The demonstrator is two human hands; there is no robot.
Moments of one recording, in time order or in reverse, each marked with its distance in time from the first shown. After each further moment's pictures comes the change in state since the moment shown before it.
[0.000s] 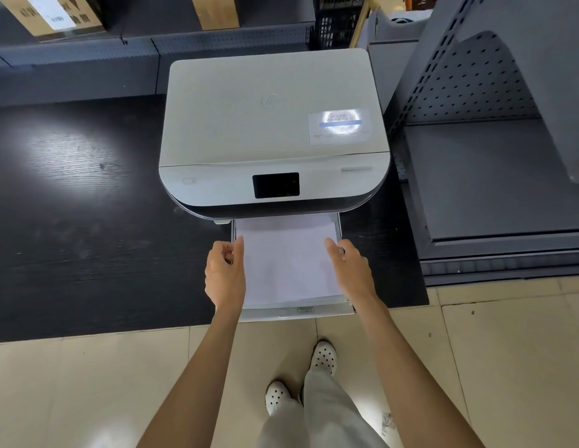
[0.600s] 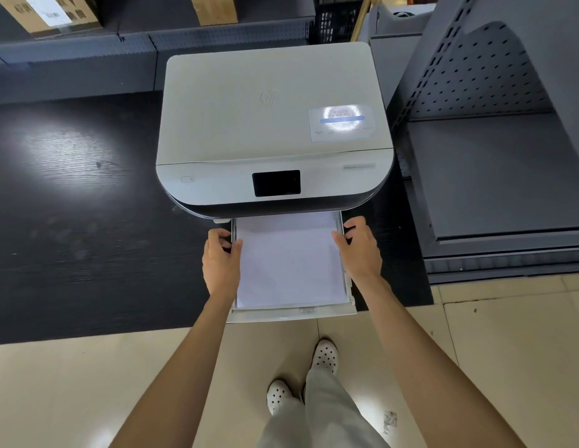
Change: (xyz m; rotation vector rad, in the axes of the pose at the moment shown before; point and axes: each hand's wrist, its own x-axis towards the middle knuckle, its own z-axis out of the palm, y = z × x) left_hand 0.032 -0.007 0.005 -0.016 -0.084 0.108; right_hand 0.039 0.002 -0.004 -0.093 0.171 -0.090
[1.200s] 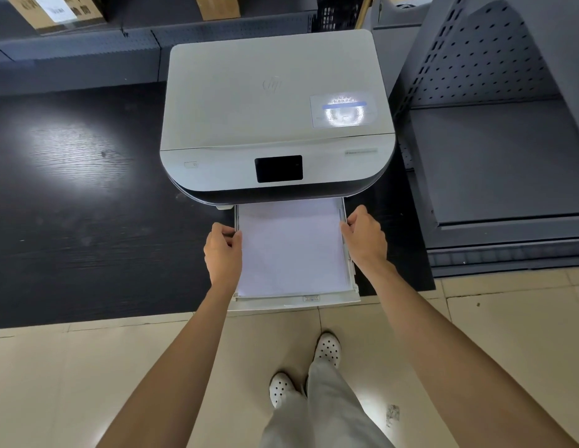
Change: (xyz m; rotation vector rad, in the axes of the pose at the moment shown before) left_hand -0.008 -0.008 -0.003 0.012 0.010 0.001; right_hand 0.002 0.008 0.000 -0.162 0.020 -0.061
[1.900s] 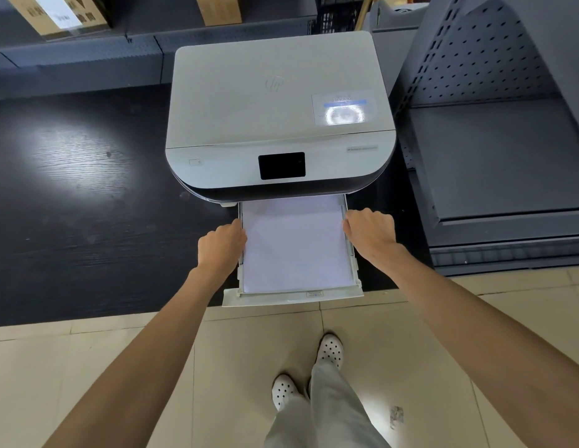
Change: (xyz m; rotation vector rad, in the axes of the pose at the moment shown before) left_hand 0.024 0.000 -0.019 0.795 -0.237 0.440; right_hand 0.002 -0.006 -0.019 -0.658 -0.077 -0.326
